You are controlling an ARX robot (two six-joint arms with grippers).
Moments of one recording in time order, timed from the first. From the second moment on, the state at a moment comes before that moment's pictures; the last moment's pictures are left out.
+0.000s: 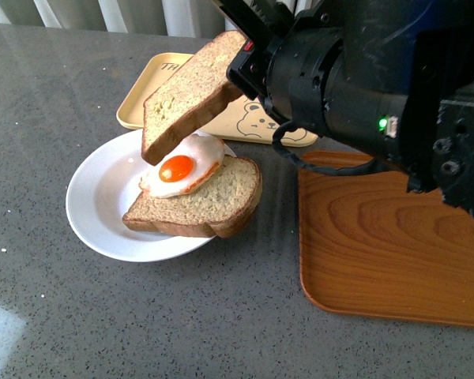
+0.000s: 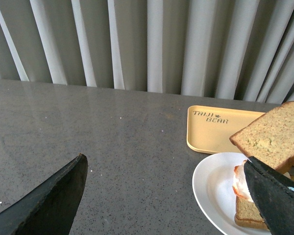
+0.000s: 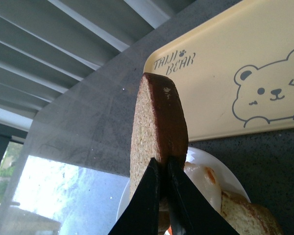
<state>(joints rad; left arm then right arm) 0.00 0.02 0.02 0.00 0.00 -0.01 0.62 1.87 0.82 0.79 0.21 0.87</state>
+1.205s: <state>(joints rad) 0.00 0.02 0.02 0.00 0.00 -0.01 0.75 1.90 0.71 0.73 0.39 0.84</state>
